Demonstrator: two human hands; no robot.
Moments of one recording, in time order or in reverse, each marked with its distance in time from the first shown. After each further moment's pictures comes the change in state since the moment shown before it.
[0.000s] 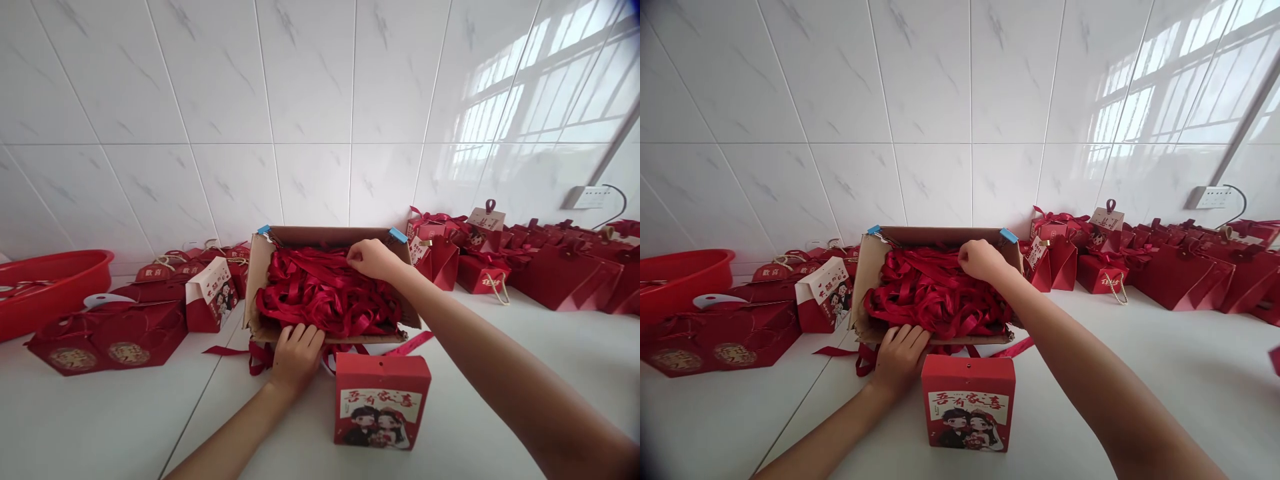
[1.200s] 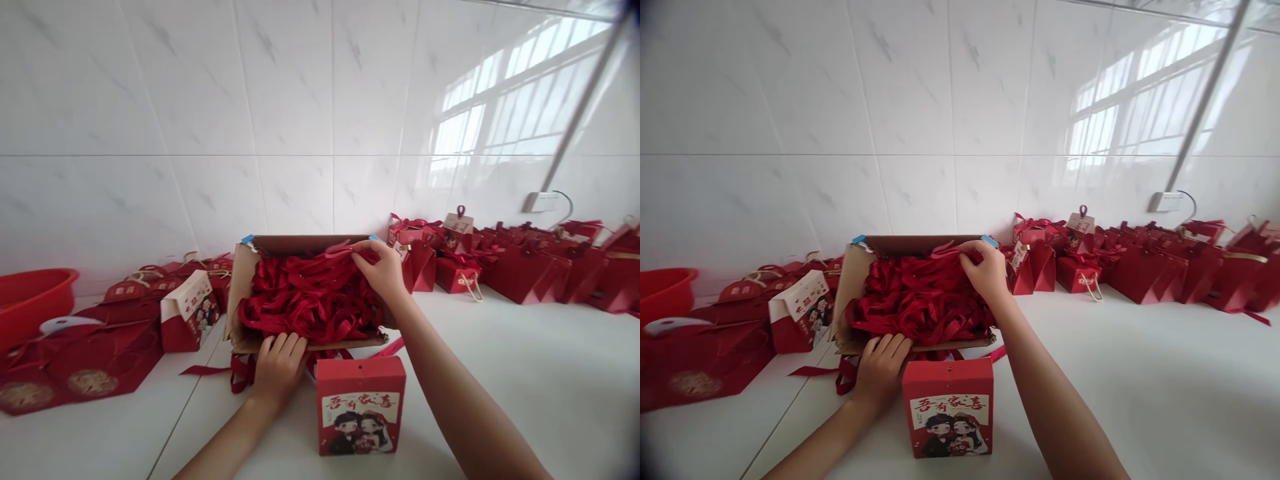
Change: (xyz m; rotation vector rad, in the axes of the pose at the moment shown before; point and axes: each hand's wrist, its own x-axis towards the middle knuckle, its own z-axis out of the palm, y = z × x) left_hand 0.001 -0.004 -0.003 0.010 0.009 0.001; right_hand -0.042 0.009 0.008 0.469 0.808 -0.028
